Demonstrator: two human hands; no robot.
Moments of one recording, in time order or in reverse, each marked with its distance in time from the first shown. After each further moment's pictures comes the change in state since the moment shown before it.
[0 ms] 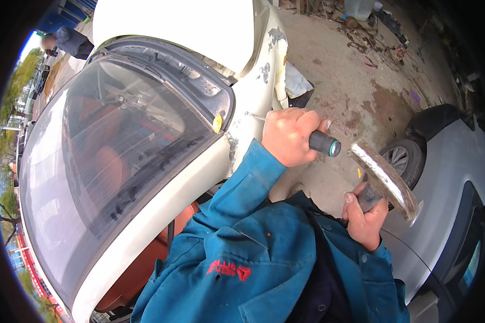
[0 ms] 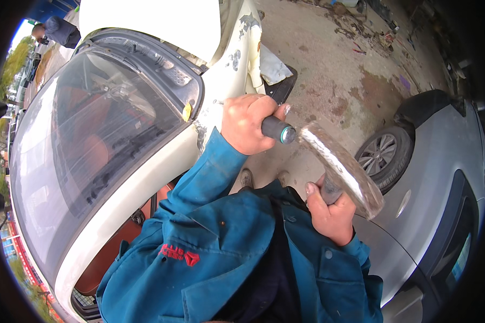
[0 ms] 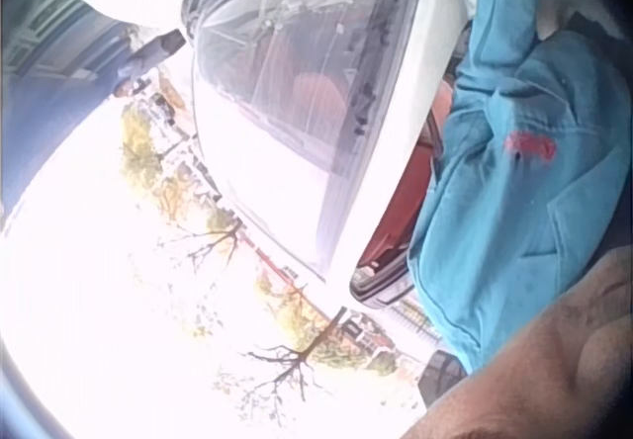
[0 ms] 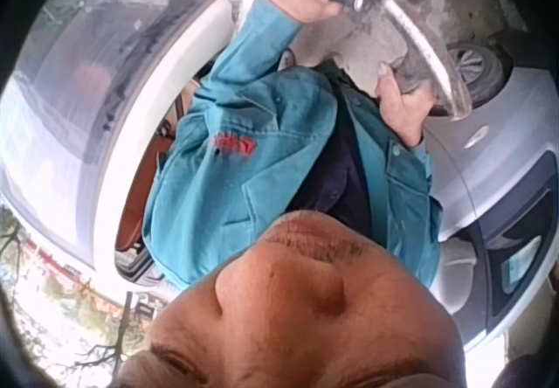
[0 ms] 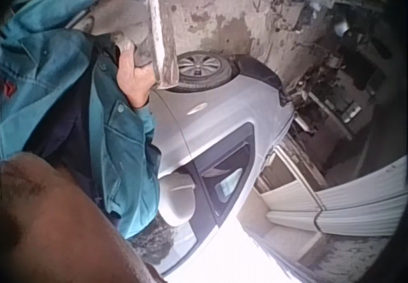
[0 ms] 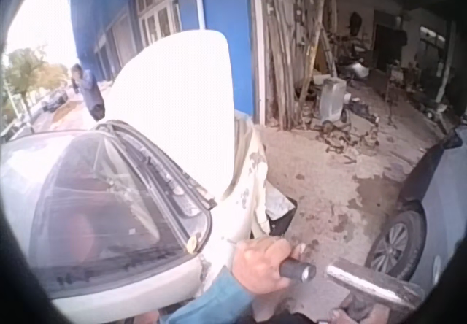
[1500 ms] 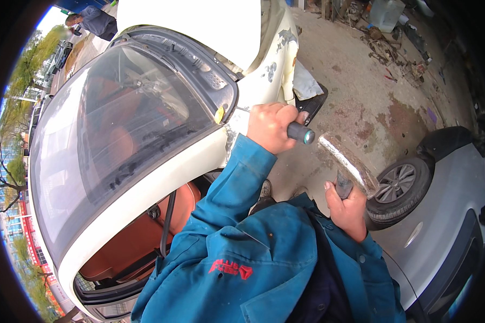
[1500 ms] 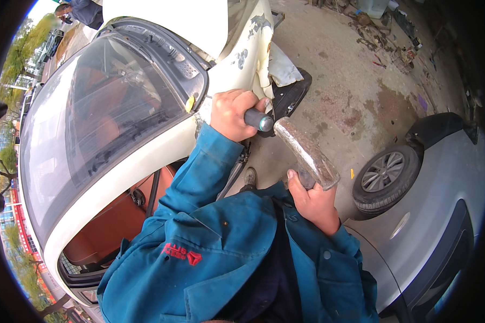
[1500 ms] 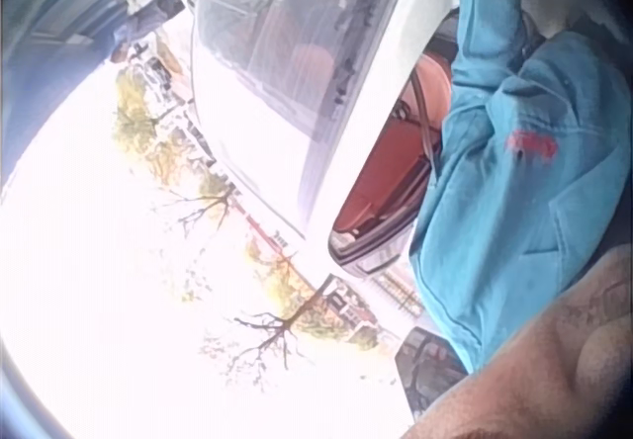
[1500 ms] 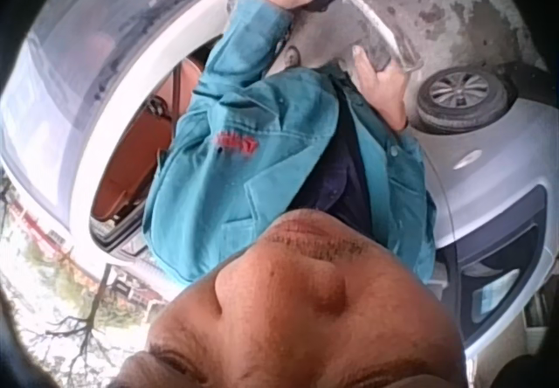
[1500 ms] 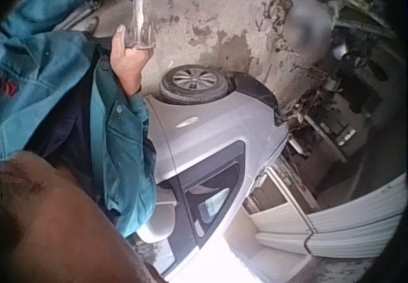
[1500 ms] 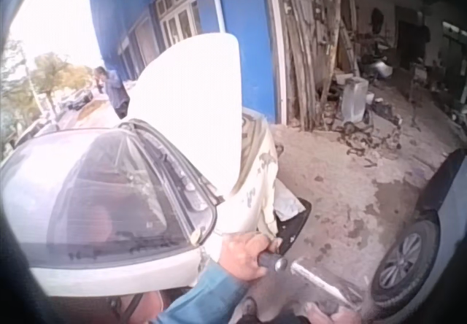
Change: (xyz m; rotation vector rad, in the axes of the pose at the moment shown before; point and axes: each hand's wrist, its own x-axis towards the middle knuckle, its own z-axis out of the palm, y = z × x) left_hand -0.007 -0.014 0.002 0.229 -0.025 -0.028; right_hand 0.036 0.057 -0.014 -0.102 -0.278 -0.128
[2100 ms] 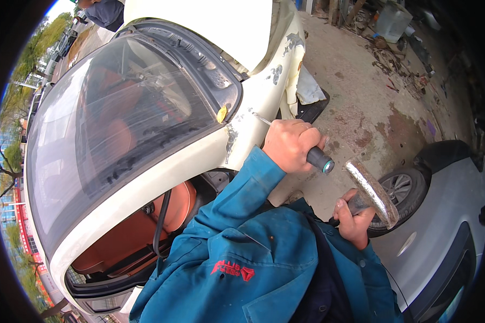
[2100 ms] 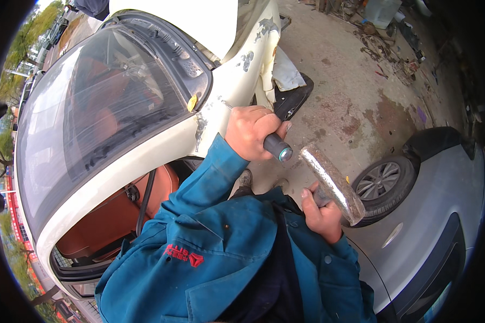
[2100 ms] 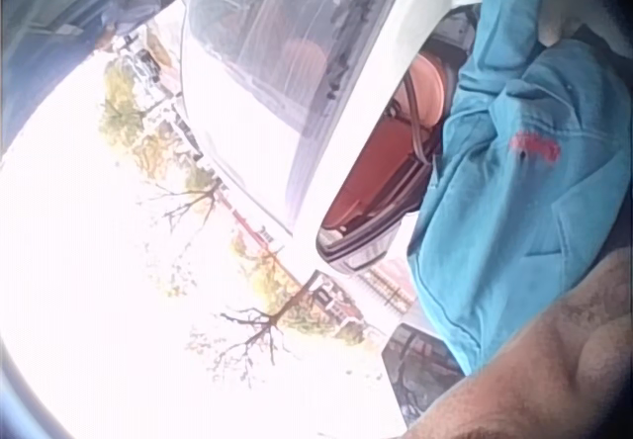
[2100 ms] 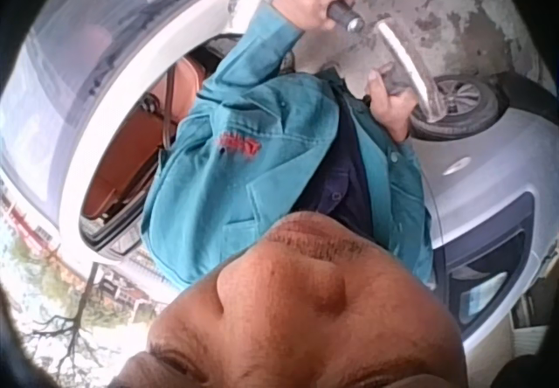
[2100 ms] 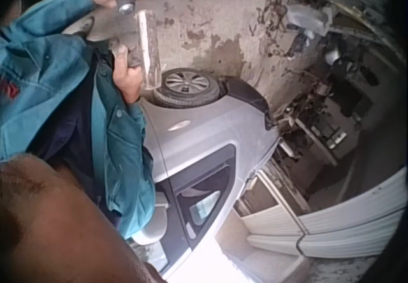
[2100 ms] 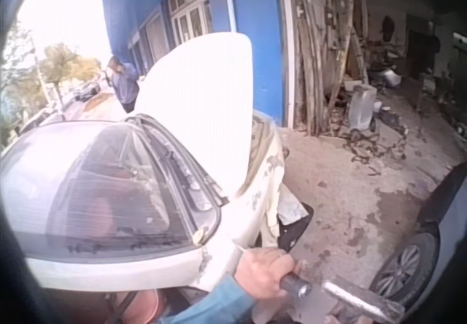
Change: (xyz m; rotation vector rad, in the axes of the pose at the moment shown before) left_hand -0.010 0.027 0.013 -0.109 -0.038 0.052; right_hand -0.014 0.019 -0.024 0.196 0.003 -0.025
